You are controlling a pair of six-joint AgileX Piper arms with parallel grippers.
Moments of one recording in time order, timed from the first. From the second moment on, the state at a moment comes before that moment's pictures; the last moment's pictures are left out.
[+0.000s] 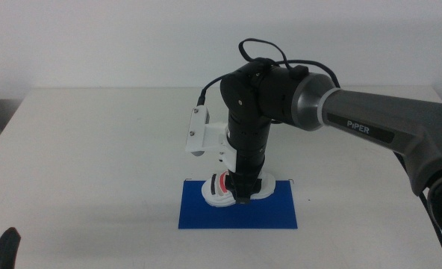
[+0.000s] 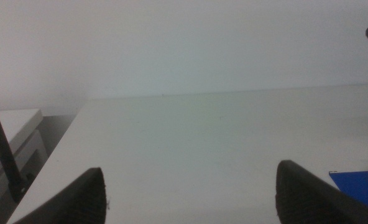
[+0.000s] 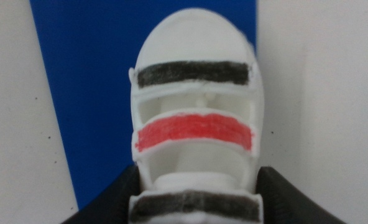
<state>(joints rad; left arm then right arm) -0.03 -0.01 0.03 -0.07 0.11 0.08 0.68 2.15 -1.79 -0.04 1.09 -0.74</state>
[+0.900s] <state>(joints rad) -0.03 -0.01 0.03 -0.07 0.11 0.08 0.64 2.00 -1.68 0.00 1.04 -0.61</state>
